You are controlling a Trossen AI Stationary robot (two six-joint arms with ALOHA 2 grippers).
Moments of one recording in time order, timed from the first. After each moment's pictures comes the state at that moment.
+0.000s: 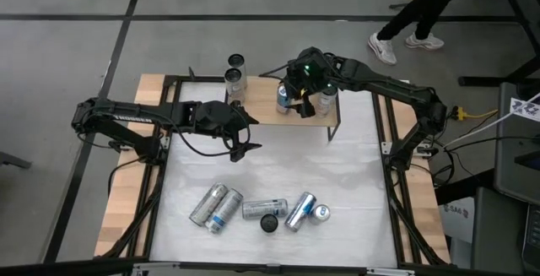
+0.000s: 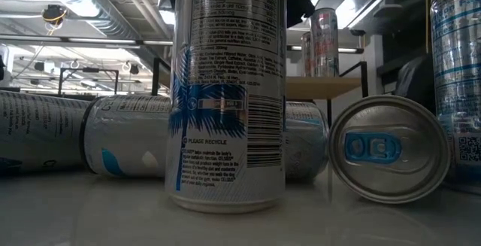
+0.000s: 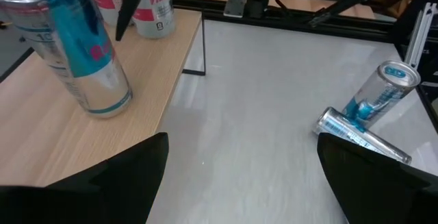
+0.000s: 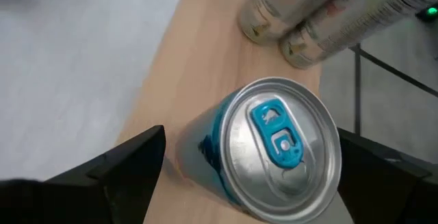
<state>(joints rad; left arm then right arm) 0.01 1.28 1.11 -0.38 -0.12 -0.13 -0.37 1.67 1.66 -0.78 -0.18 -0.75</state>
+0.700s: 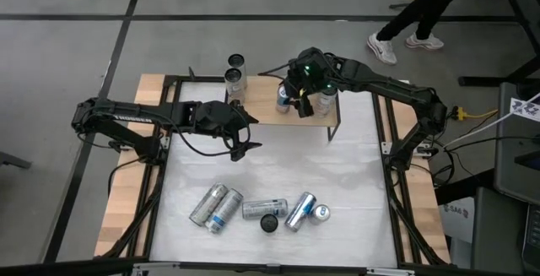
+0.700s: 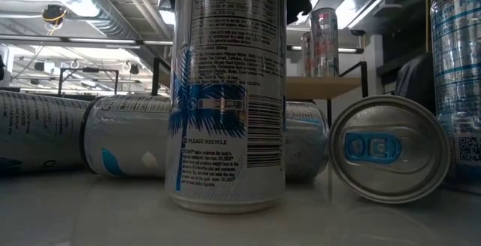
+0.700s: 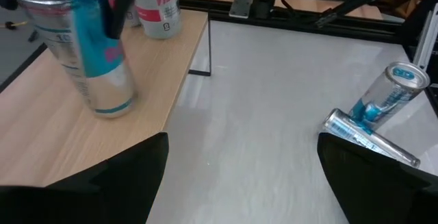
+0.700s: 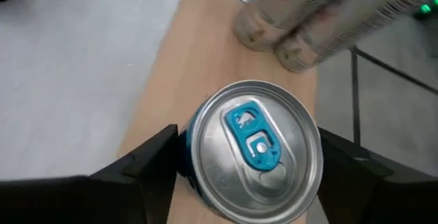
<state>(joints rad) 0.01 1.28 1.11 -0.38 -0.14 -0.13 -0.37 1.67 1.66 -0.76 -0.13 -0.70</state>
